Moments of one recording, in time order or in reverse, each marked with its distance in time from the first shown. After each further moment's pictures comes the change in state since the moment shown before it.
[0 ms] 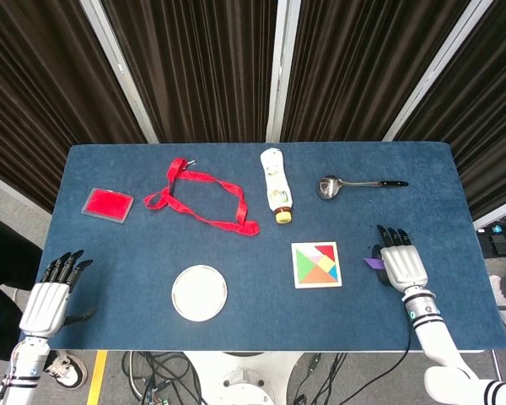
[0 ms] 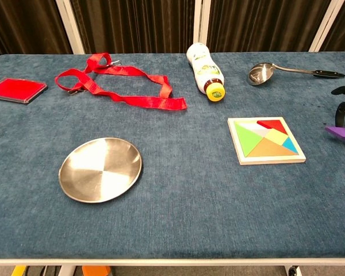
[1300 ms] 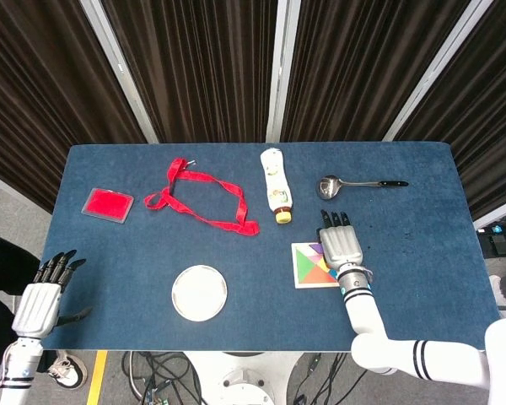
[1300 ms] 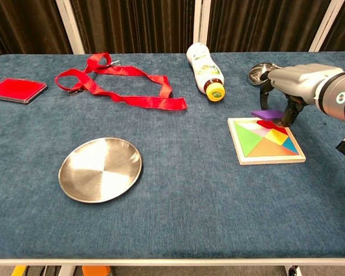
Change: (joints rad) left arm 0.010 0.002 -0.002 0.043 -0.001 0.012 -0.099; right arm 0.362 -0.199 0.108 -0.181 0.584 0.142 -0.489
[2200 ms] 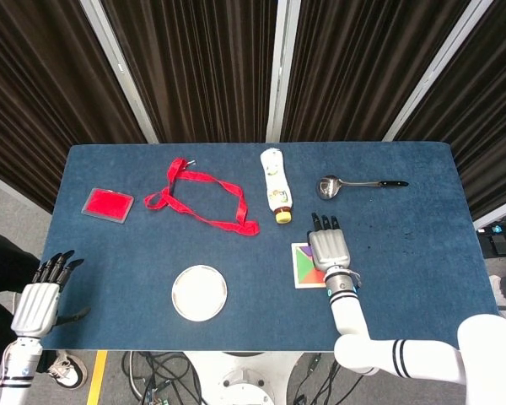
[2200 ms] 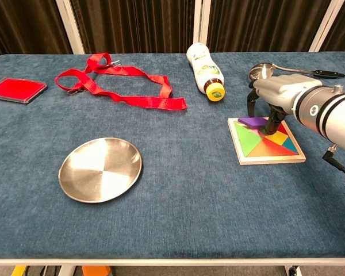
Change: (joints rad) left arm 0.002 -0.004 -0.007 0.002 -0.023 -0.016 -0.002; right arm 0.036 -0.105 -0.002 0.071 0.023 0.037 0.002
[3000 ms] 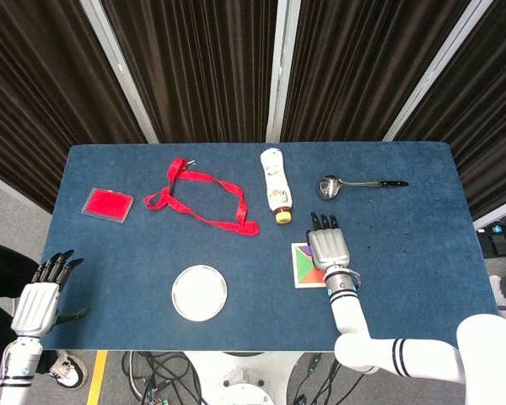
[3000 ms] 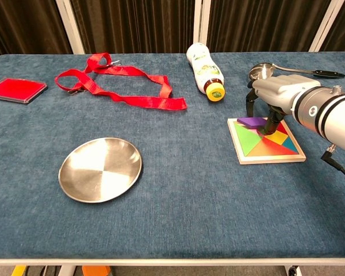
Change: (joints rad) left arm 0.000 -0.002 -0.003 0.002 -0.002 -0.001 -0.004; right arm 0.002 -0.001 -0.005 0.017 0.002 -0.016 0.010
